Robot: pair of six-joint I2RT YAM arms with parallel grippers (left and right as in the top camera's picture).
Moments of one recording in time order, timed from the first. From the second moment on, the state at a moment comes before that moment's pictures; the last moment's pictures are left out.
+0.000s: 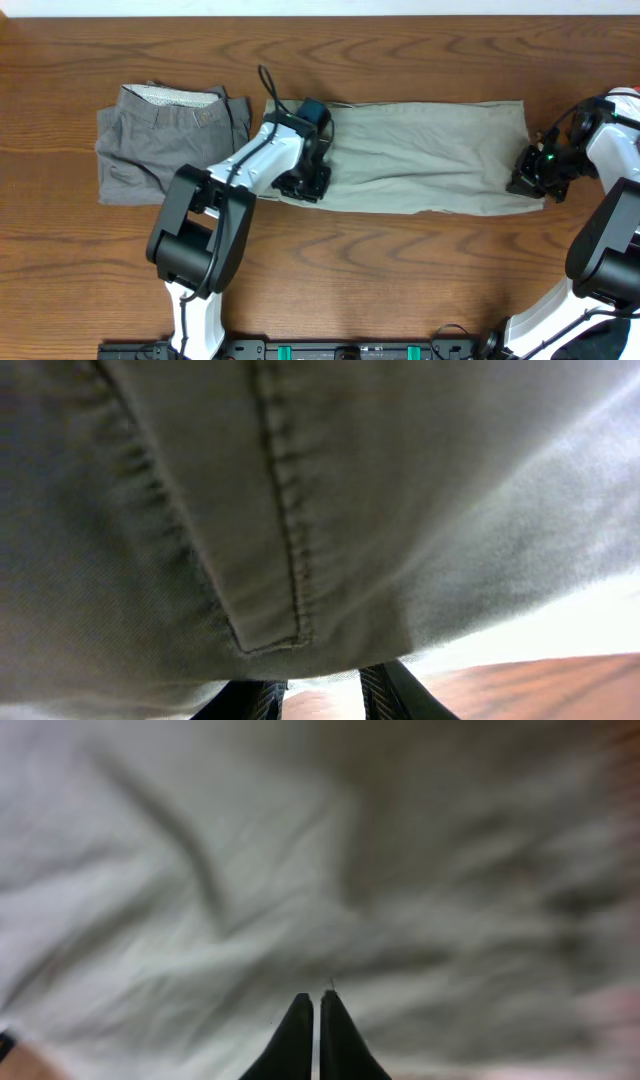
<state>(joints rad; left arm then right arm) -0.45 2.04 1.36 -0.93 0.17 -0.15 -0.38 1.93 1.30 -1.01 -0.28 0.18</state>
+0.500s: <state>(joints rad) -0.43 2.04 1.37 -0.94 0.16 -0.15 -0.39 1.90 1.17 -0.80 0.07 0.42</state>
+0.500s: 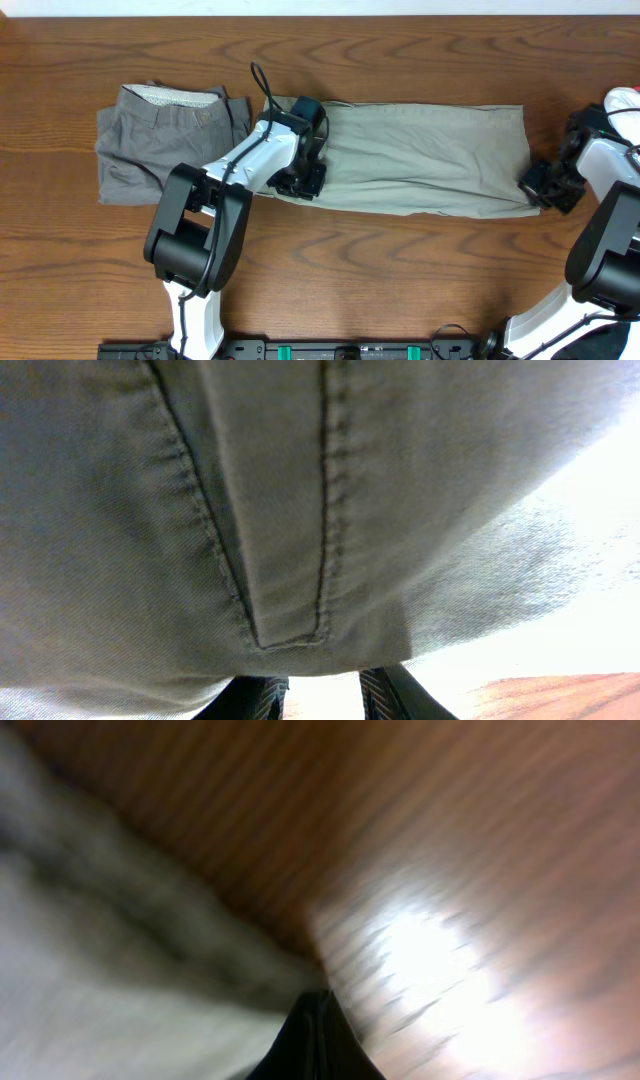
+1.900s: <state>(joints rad) -0.13 1.74 1.50 -1.13 0.39 -0.22 -0.32 1.89 1.15 -0.69 0.06 0.49</state>
